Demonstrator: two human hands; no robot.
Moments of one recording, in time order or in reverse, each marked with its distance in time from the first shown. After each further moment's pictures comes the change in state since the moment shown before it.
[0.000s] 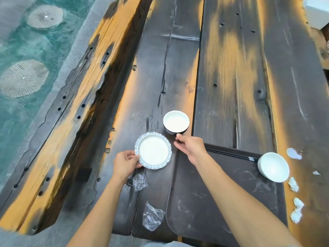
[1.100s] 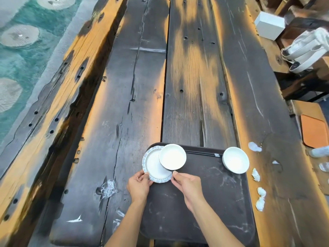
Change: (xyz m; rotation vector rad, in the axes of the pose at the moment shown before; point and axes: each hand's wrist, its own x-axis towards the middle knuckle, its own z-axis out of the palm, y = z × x) left_hand -0.085 -0.053 0.161 -0.222 0.098 -0.053; right_hand -0.072 0.072 -0.146 0.100 0.065 -0.098
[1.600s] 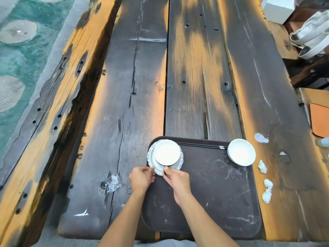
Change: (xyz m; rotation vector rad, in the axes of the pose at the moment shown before) left_hand 0.020 0.004 -0.006 0.354 -0.064 -0.011; right_hand 0.013 0.038 0.037 0.001 0.028 0.077
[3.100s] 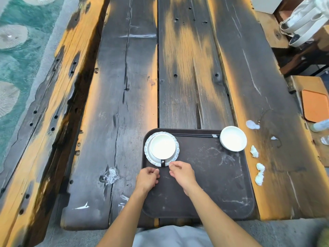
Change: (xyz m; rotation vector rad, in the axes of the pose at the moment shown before) left_hand -0.039 -0.019 0.008 0.167 -0.247 0.016; right_hand -0.010 -0.005 -0.046 -0.535 0.008 -0.121
